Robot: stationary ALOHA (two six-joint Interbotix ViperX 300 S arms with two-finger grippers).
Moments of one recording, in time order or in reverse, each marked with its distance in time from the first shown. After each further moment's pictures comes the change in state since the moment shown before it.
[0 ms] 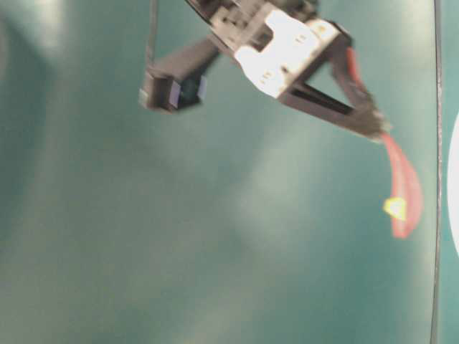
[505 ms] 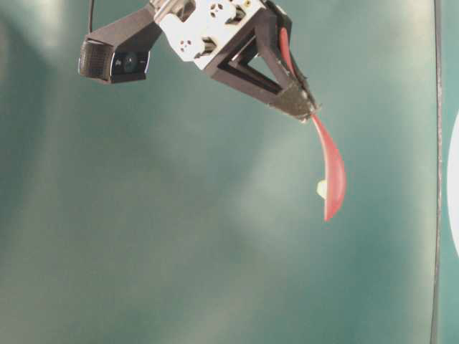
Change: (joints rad) left arm 0.000 0.000 0.000 -0.002 0.000 0.000; right arm 0.000 -0.110 -0.023 -0.008 0.103 -0.005
